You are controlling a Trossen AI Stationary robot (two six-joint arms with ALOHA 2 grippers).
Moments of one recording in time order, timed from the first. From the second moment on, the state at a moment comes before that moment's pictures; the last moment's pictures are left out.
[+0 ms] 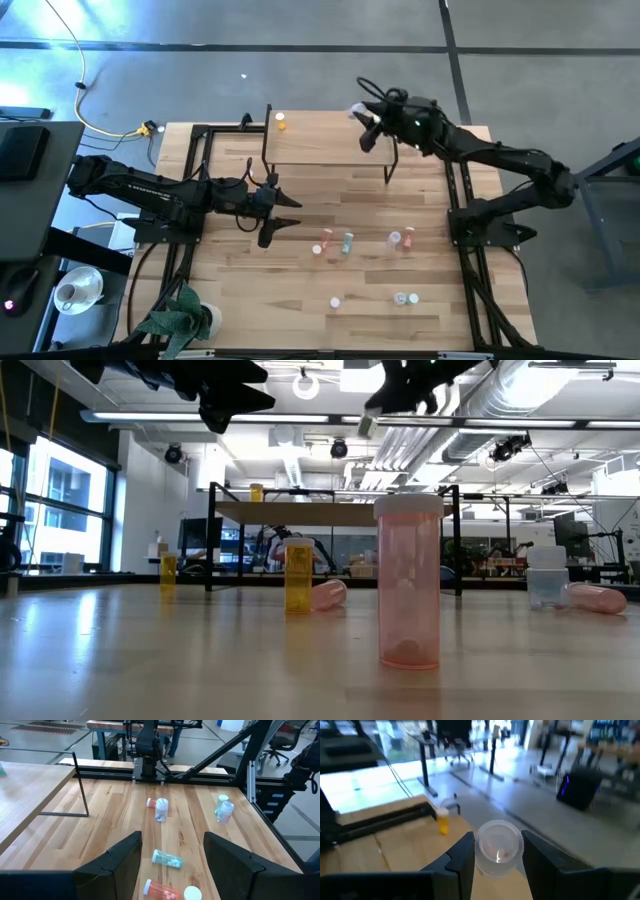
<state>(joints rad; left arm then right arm) 0.02 1.11 0.64 0.18 -0.06 -0.09 -0.43 1.29 1.15 -0.08 0.23 -0.01</state>
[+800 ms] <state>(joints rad) 0.02 1.11 0.64 0.18 -0.06 -0.08 -0.55 1.63 1.35 -0.33 0.09 0.06</state>
